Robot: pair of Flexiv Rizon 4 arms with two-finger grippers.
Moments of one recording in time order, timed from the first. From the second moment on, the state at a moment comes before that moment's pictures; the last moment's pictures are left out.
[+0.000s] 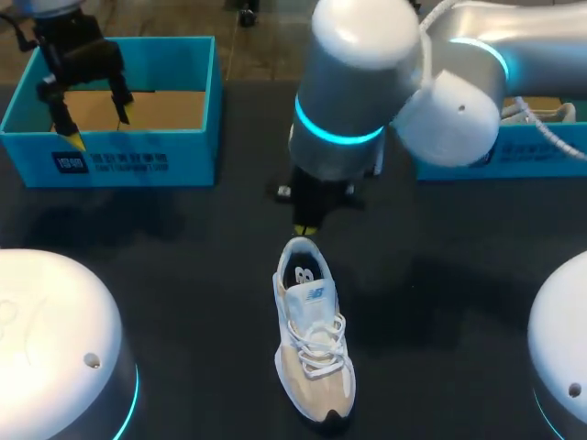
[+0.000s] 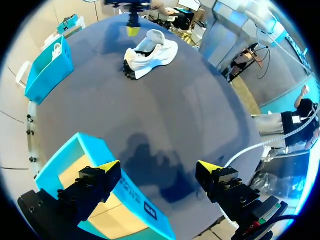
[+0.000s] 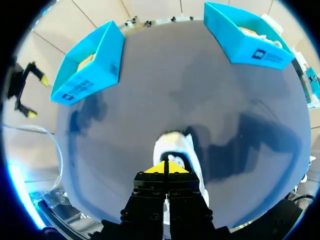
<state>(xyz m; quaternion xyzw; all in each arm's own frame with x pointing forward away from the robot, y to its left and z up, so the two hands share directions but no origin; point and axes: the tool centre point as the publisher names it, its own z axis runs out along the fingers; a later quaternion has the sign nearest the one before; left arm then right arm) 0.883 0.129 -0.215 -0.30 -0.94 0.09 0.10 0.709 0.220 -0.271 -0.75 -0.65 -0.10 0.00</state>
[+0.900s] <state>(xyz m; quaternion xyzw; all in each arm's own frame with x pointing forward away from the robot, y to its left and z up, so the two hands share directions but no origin) 0.886 0.139 -0.218 -0.28 -0.95 0.10 0.09 0.686 0.212 -0.323 -0.73 -0.68 -0.06 -0.01</state>
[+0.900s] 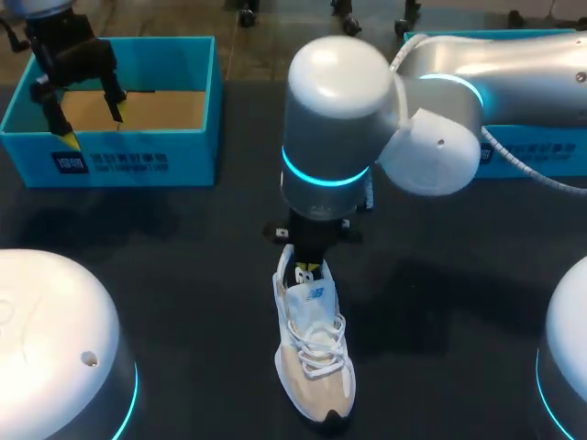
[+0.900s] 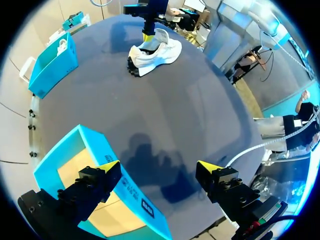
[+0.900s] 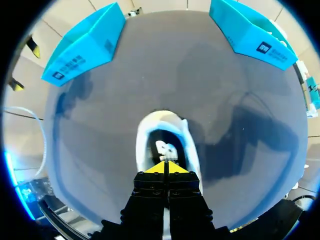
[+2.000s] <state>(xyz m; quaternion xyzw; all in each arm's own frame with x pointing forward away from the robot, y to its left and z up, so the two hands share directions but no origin) 0.886 0.139 -0.218 -0.28 -0.95 0.10 0.09 0.687 0.188 -0.357 -0.71 -0.70 0.02 -0.08</state>
